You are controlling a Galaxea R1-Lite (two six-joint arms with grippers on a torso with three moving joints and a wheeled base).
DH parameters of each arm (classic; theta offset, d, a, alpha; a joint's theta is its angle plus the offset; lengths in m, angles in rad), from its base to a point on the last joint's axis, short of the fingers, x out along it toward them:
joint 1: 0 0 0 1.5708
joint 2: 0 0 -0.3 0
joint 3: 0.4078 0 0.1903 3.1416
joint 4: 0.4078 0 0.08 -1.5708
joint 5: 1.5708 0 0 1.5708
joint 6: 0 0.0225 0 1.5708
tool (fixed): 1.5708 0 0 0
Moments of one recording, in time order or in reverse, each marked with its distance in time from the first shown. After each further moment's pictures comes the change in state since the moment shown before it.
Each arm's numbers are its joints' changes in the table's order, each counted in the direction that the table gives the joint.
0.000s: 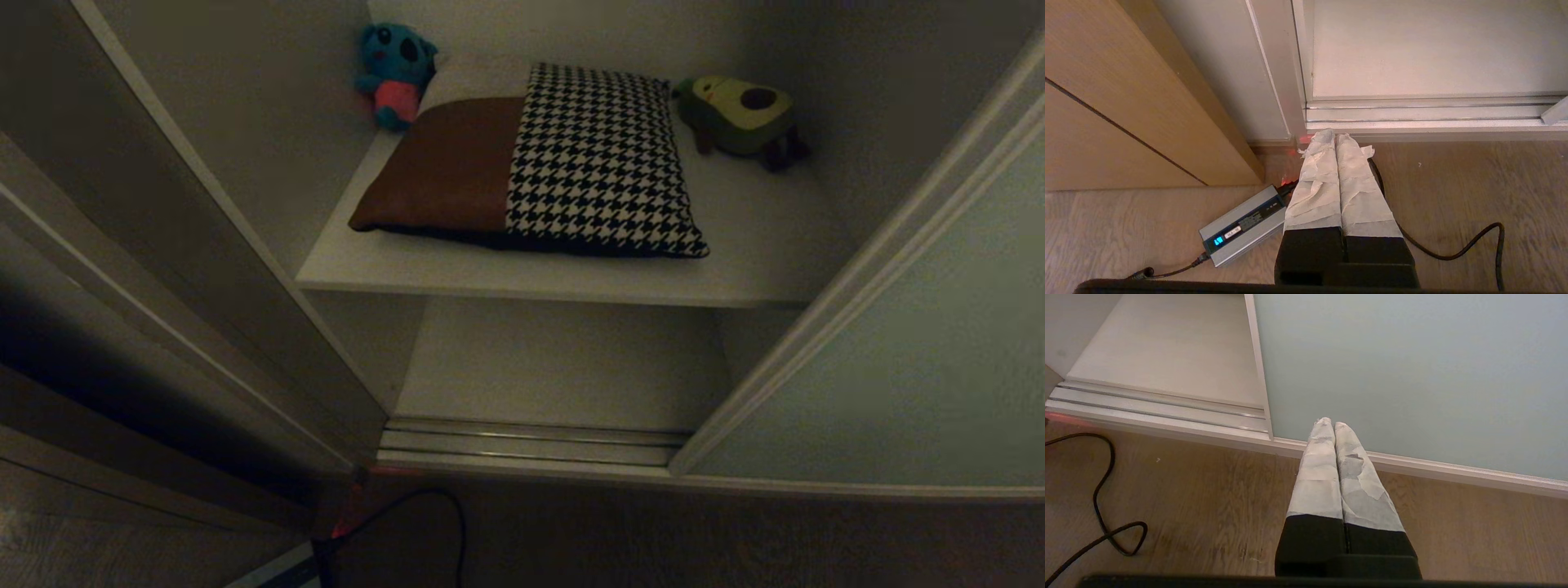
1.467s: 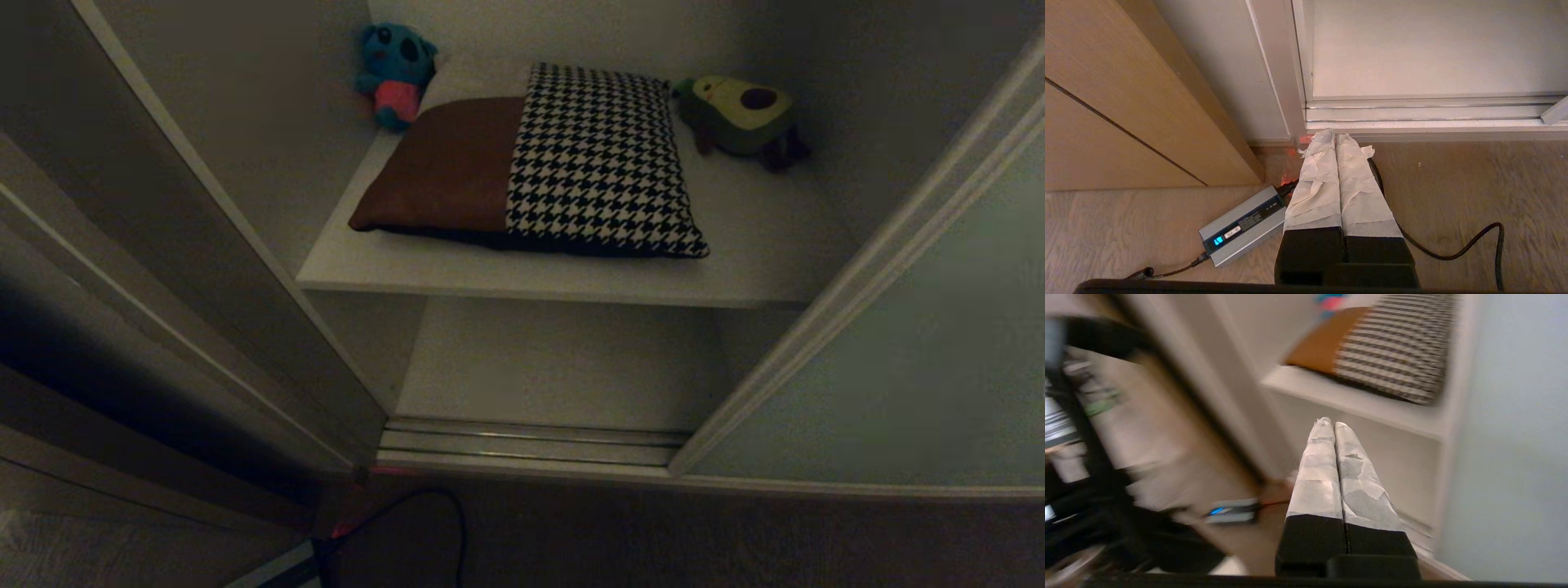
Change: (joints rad) left arm 0.000 -0.001 0.000 0.000 0.000 0.000; right arm 0.003 -0.478 1.135 0.359 -0.624 0.282
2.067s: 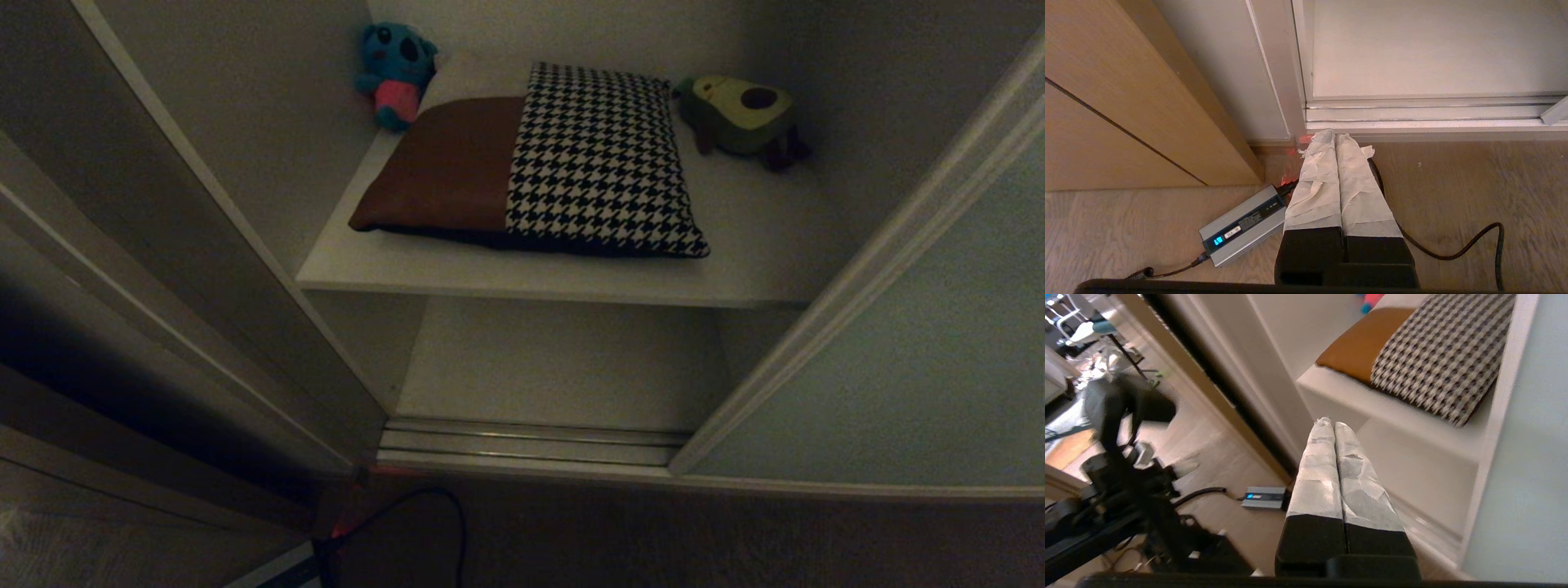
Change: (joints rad) left arm 0.000 0.000 0.000 0.000 0.000 0.000; right arm 0.001 -0.281 0.348 0.136 -0.121 -0.012
